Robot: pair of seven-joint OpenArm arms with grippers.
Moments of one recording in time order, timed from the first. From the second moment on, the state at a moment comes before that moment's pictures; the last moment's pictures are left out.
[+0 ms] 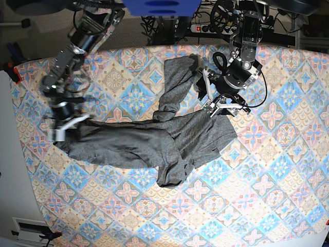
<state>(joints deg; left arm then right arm) 14.8 -10.5 4.5 115.1 2.6 -29.8 52.1 5.0 -2.5 42.4 88.4 1.7 41.8 -29.0</state>
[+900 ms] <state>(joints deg) 4.8 -10.1 4.7 114.9 2.3 -29.7 51.6 -17.2 -8.2 52.7 105.7 8.4 41.9 -23.8</state>
